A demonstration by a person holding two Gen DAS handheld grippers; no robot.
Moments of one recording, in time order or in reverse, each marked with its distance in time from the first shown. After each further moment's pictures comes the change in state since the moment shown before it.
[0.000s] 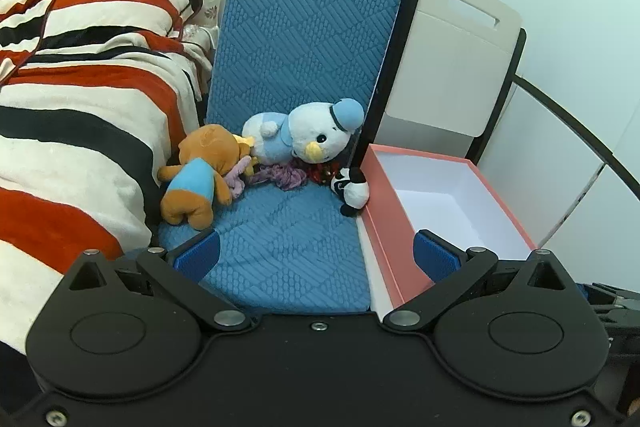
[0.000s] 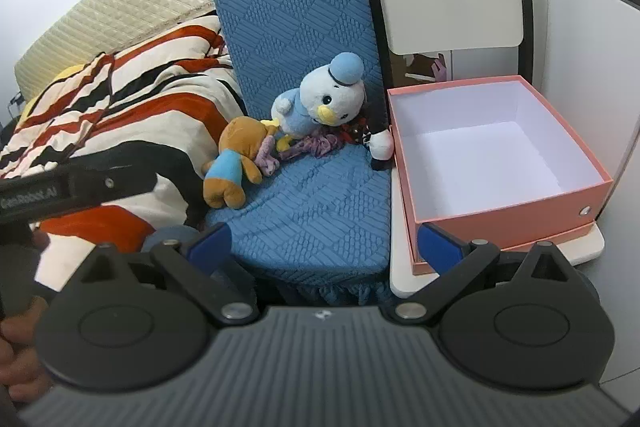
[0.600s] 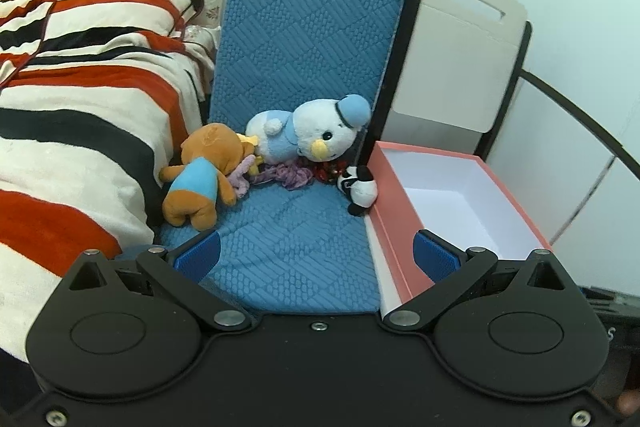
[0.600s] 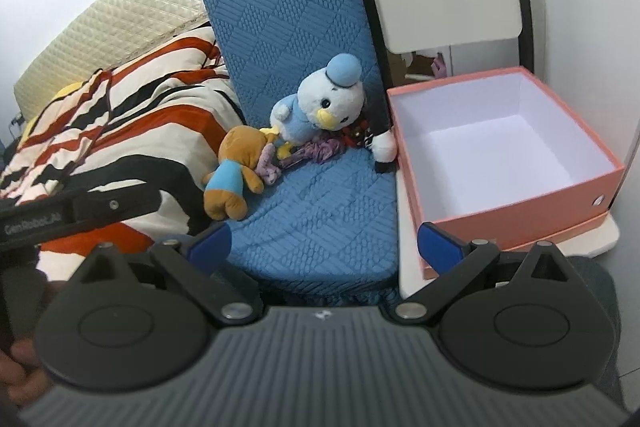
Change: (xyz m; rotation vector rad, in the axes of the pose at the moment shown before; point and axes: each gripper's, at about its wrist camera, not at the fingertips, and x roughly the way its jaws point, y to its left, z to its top) left arm 0.017 0.002 -0.009 0.011 -0.008 0.025; right arm 0.018 -0.008 -0.002 0.073 0.001 0.019
